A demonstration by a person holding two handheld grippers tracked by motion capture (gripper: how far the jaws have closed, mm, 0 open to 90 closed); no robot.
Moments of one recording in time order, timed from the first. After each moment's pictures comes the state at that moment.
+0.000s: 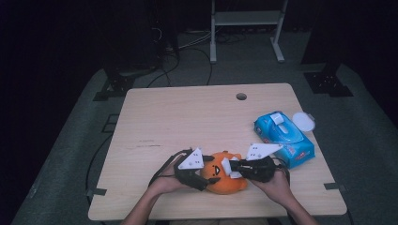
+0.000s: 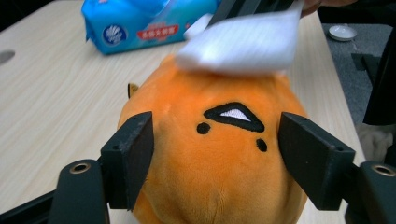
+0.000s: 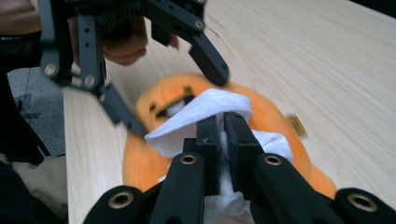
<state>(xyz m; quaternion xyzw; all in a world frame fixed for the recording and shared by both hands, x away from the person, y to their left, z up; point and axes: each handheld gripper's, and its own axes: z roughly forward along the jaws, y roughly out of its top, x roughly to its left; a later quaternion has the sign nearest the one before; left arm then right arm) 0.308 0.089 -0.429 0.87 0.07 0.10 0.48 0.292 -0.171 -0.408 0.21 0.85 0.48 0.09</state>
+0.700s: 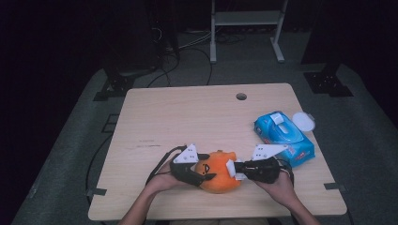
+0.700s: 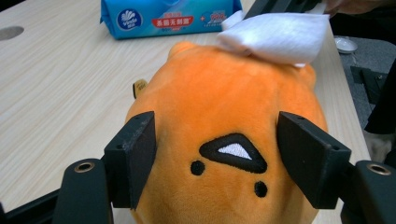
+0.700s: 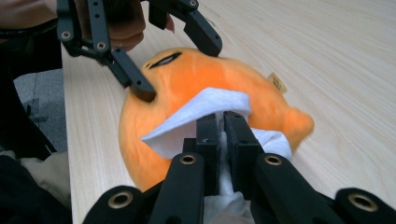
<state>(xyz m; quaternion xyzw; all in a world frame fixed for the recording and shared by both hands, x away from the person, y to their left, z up) 0.317 0.099 -0.432 0.86 0.11 0.08 0.49 0.293 -0.185 -0.418 0.23 0.84 0.48 0.07</state>
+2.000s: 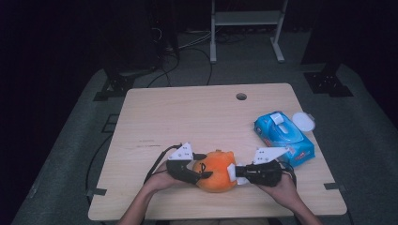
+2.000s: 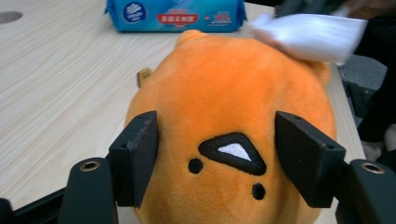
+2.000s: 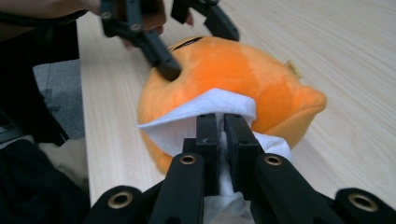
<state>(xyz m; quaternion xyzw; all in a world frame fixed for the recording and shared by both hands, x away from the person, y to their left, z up) 0.324 0.109 -0.440 0.85 0.13 0.05 0.50 0.286 -0.189 -0.418 0.21 0.85 0.47 0.06</state>
